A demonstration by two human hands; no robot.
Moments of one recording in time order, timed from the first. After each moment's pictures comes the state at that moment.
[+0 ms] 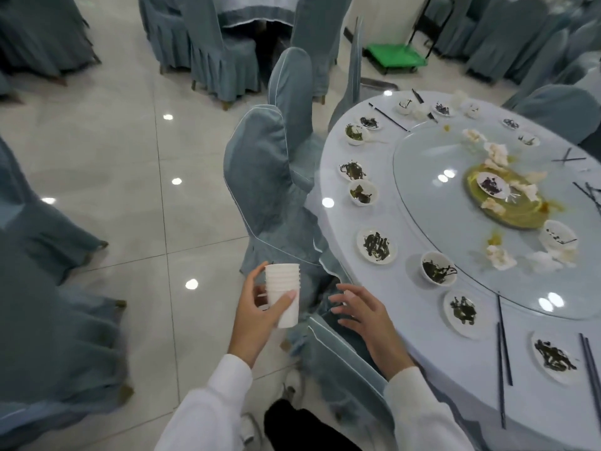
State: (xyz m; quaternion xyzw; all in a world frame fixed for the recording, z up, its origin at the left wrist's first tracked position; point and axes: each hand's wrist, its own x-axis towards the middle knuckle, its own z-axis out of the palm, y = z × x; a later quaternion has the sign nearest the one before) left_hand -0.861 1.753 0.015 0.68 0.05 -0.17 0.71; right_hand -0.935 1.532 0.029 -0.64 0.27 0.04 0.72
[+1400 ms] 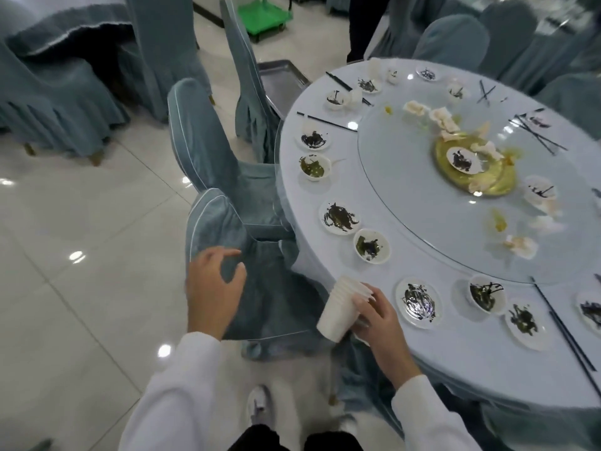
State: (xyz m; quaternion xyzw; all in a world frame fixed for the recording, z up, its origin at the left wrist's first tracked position) left_hand -0.332 1.702 0.023 0.87 -0.23 -0.12 0.41; right_hand -0.589 1.542 -0.001 -0.49 0.46 -0.21 0.71
